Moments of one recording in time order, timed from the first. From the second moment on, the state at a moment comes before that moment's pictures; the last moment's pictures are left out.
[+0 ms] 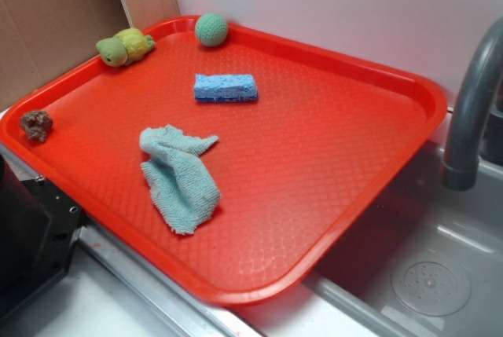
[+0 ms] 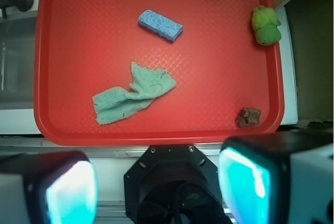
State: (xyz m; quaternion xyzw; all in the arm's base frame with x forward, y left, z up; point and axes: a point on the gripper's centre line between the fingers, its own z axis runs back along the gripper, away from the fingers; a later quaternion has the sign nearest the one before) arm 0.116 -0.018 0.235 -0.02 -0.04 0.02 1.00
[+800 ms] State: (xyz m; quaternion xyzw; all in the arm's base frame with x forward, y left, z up) arm 0.203 -0.025 0.136 -0.02 -0.03 -0.23 0.97
